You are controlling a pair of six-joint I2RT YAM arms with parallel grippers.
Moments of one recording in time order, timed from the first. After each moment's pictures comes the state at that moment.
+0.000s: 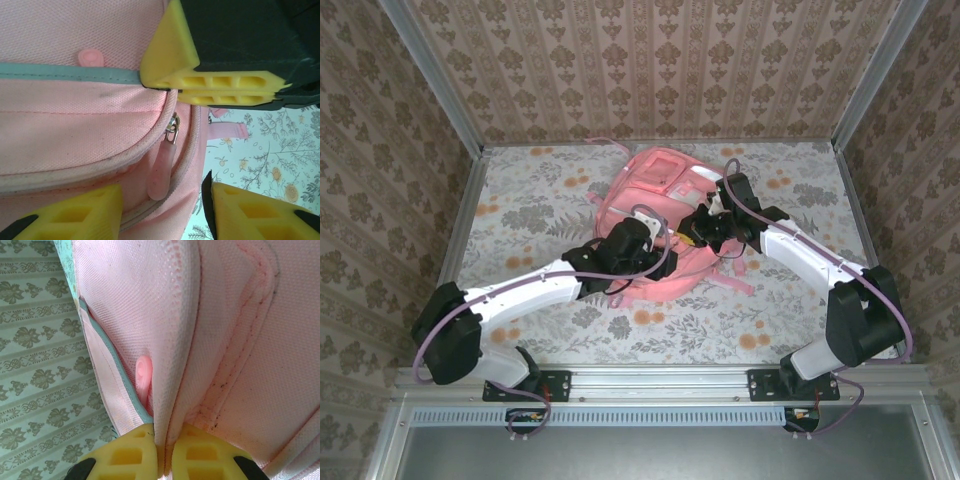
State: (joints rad) left arm -0.97 1.41 0.95 -0.20 0.02 -0.49; right arm 0.39 1.49 1.07 -0.39 -0.55 1.05
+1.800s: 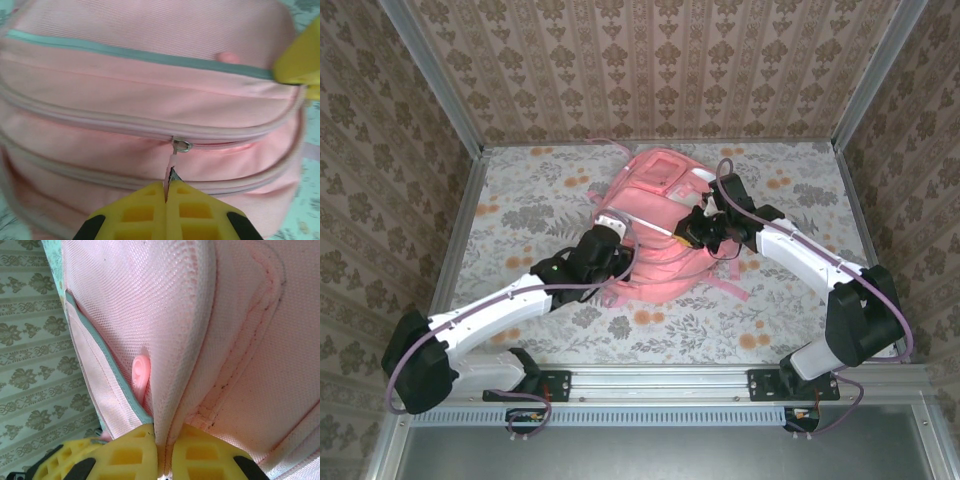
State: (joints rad) left arm -0.88 1.19 0.79 -0.30 -0.19 -0.42; right arm 0.42 1.50 1.10 -0.46 -0.48 1.00
